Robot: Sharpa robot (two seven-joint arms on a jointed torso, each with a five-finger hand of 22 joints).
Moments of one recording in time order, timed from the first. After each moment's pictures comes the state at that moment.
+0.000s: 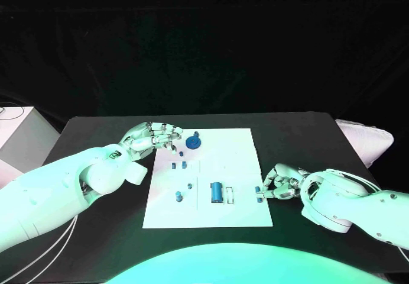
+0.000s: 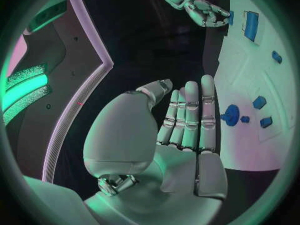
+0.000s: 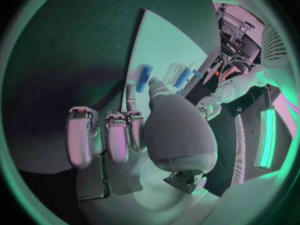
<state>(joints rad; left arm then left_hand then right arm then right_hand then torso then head) 0.79 -0.87 0.30 1.45 -0.32 0.04 0.23 1.37 -0.15 0.48 0.04 0.26 0.84 0.19 0.33 0.25 0.79 0.13 0.75 0.12 0.95 0.06 1.10 0.42 0.17 0.93 0.15 0.79 0.58 0.95 -1.06 -0.12 1.77 -1.28 -0.30 -0.46 1.26 -0.12 0.01 0.29 0.24 1.03 0.08 0.34 0.45 1.47 0.00 1.50 1.31 1.47 -0.06 1.56 1.31 0.04 1.46 0.04 1.43 1.31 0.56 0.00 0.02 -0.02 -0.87</state>
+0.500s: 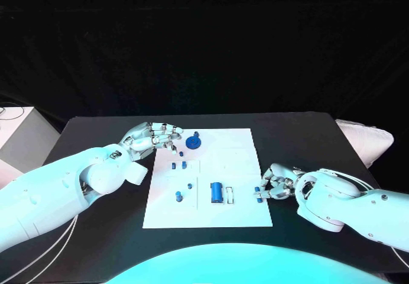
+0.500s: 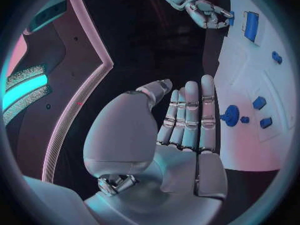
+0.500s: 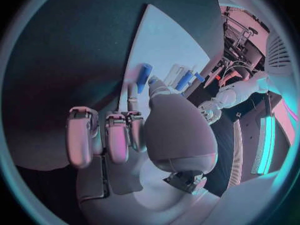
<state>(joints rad) 0.79 -0.87 0.30 1.45 -0.32 0.04 0.23 1.37 -0.15 0.48 0.05 0.26 0.84 0.19 0.33 0.25 0.79 0.13 0.75 0.12 0.95 0.06 1.10 0.42 0.17 0.93 0.15 0.79 0.58 0.94 -1.01 -0.12 1.75 -1.35 -0.30 -0.49 1.28 -0.13 0.02 0.29 0.24 1.05 0.07 0.34 0.45 1.47 0.00 1.50 1.31 1.47 -0.06 1.56 1.31 0.04 1.46 0.04 1.43 1.31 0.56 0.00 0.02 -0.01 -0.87</state>
